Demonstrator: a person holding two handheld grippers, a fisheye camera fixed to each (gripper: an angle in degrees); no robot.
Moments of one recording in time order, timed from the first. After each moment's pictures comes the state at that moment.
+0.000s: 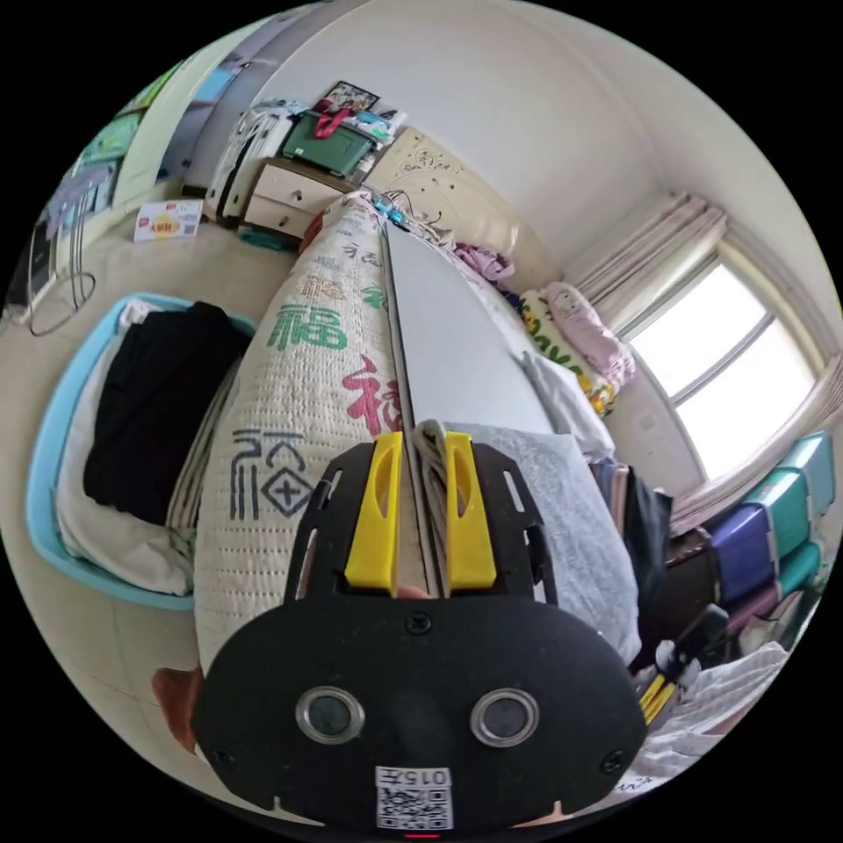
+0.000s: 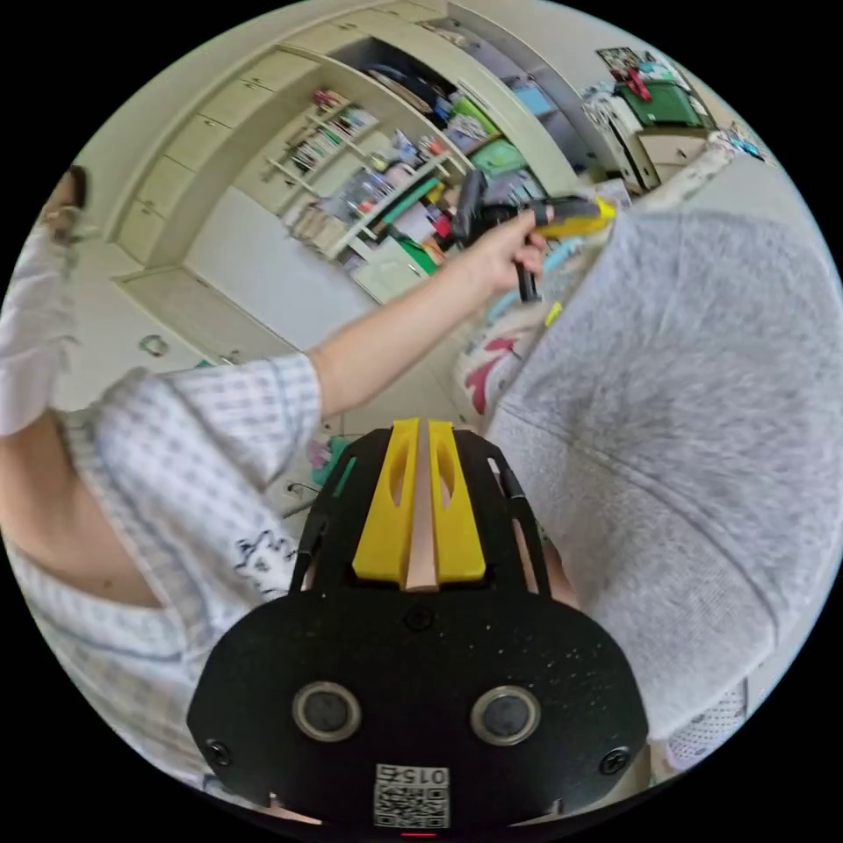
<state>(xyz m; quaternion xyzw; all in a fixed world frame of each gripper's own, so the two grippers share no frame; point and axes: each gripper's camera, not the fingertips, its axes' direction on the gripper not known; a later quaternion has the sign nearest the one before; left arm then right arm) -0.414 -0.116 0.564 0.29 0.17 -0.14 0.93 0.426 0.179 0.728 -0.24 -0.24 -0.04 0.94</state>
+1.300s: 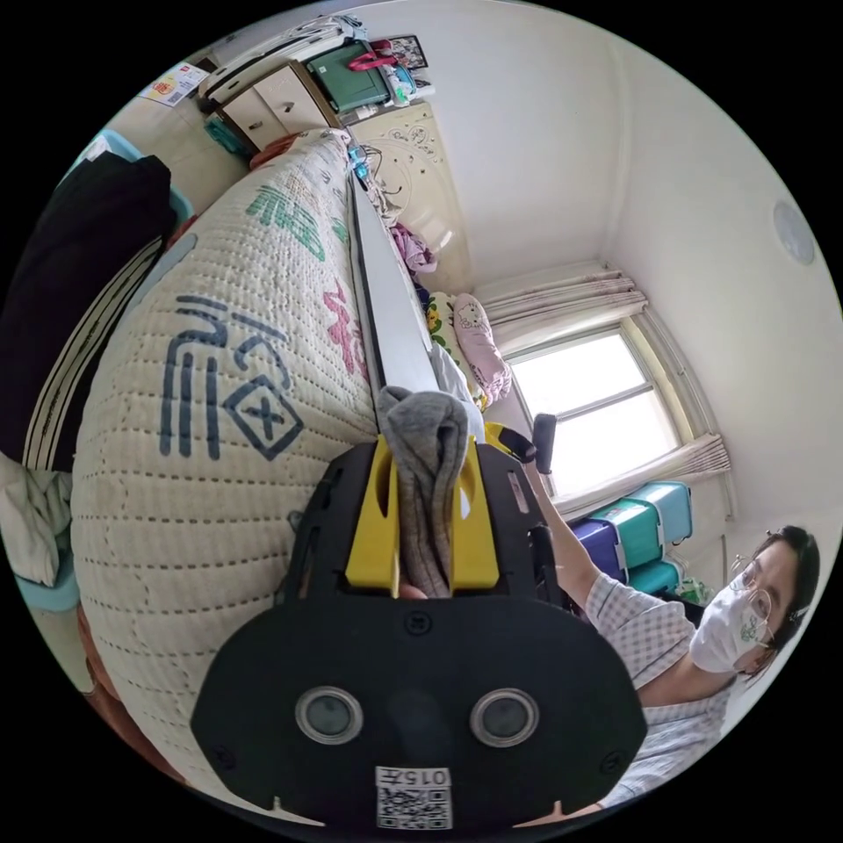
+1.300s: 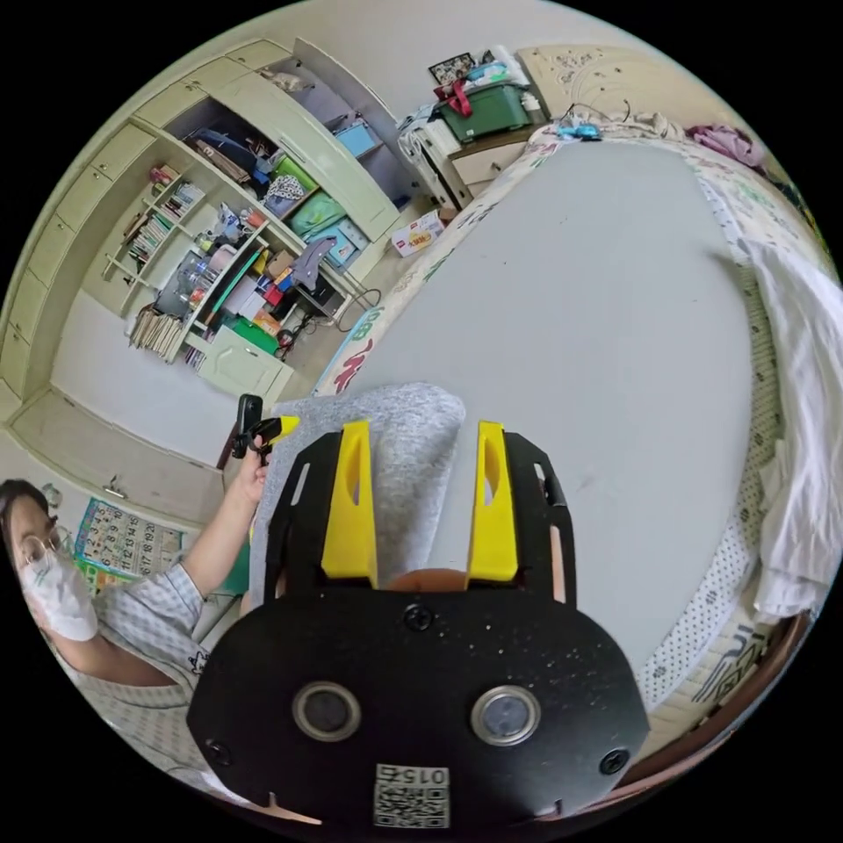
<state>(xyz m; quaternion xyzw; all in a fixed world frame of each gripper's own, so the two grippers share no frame) -0.528 -0.101 0.619 0.28 0.45 -0.14 0.84 0.611 -0.120 0.769 -0.21 -0.02 0.06 0.98</state>
